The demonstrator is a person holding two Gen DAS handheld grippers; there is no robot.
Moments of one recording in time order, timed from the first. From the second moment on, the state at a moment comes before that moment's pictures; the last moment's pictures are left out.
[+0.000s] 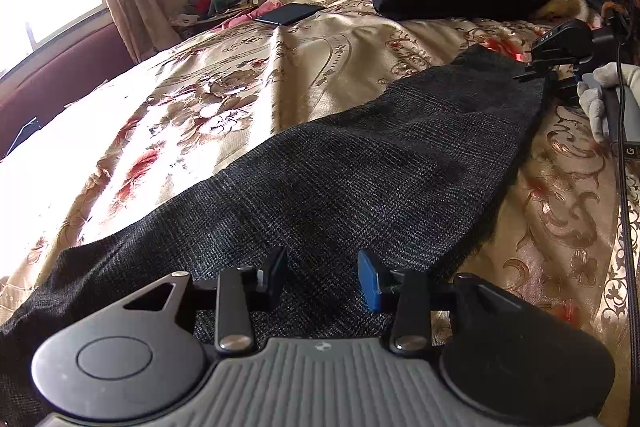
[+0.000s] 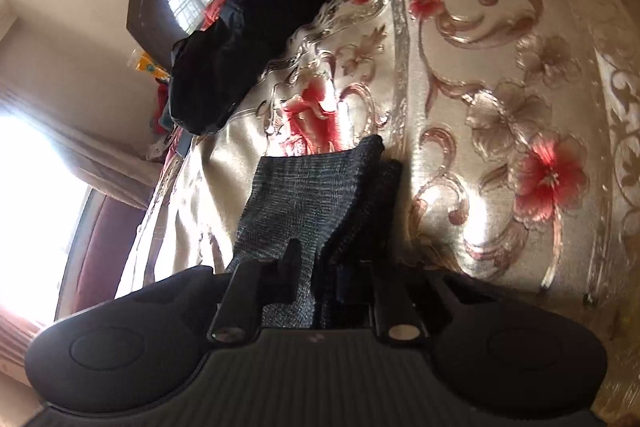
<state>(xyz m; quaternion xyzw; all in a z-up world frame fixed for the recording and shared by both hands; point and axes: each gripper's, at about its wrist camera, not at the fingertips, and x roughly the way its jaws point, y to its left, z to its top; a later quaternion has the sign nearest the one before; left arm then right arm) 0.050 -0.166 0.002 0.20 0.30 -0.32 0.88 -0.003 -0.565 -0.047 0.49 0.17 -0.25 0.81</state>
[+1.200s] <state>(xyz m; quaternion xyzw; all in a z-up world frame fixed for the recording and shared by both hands) 0.021 0.126 0.044 0.07 0.30 -0.09 0.95 0.139 -0.016 0.086 0.08 0.28 0.30 0.91</state>
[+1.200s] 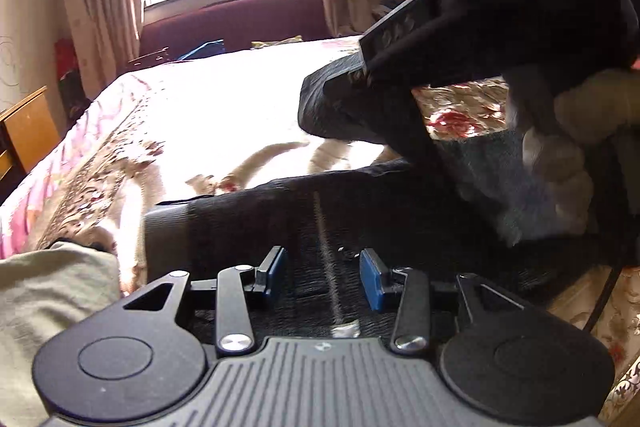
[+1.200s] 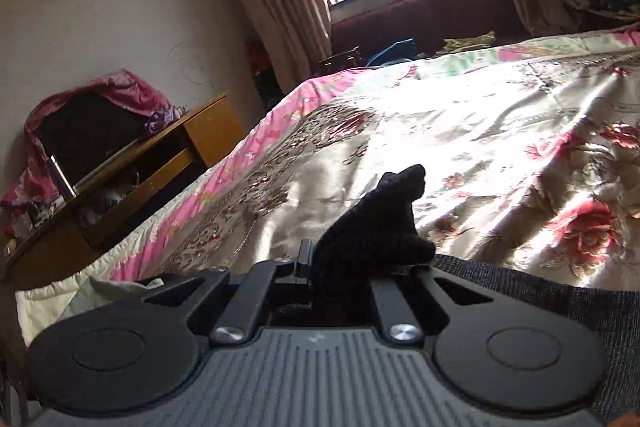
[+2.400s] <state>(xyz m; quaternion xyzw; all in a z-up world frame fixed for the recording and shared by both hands) -0.017 0.165 0.056 0.05 0.28 -0.06 0.96 0.067 0.031 0.079 -0.08 0.26 0.37 0.89</state>
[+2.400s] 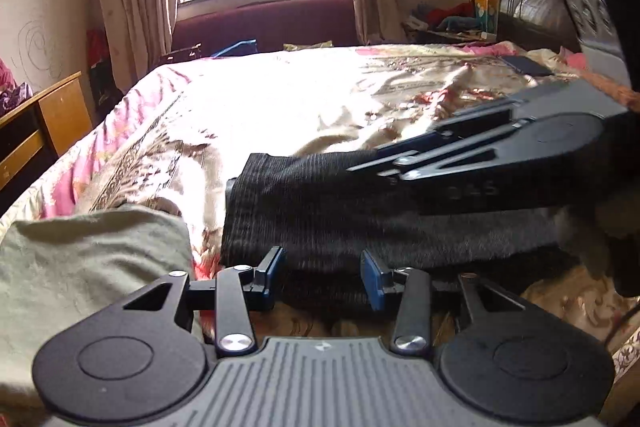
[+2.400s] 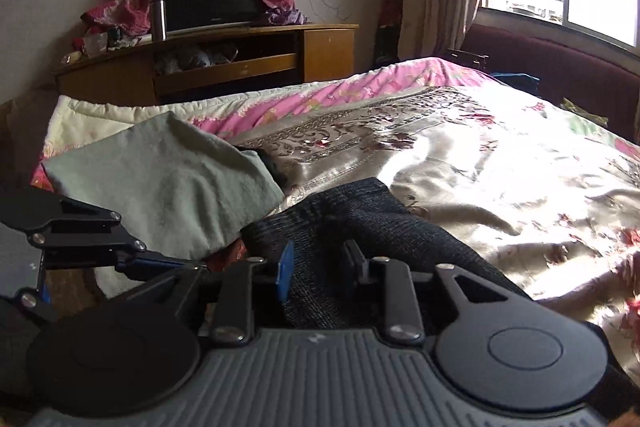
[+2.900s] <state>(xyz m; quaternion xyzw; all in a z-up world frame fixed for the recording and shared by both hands) 0.064 0.115 0.016 0.10 0.37 -0.08 0.92 0.086 -0.253 0.007 0.29 0.39 0.06 0.87</state>
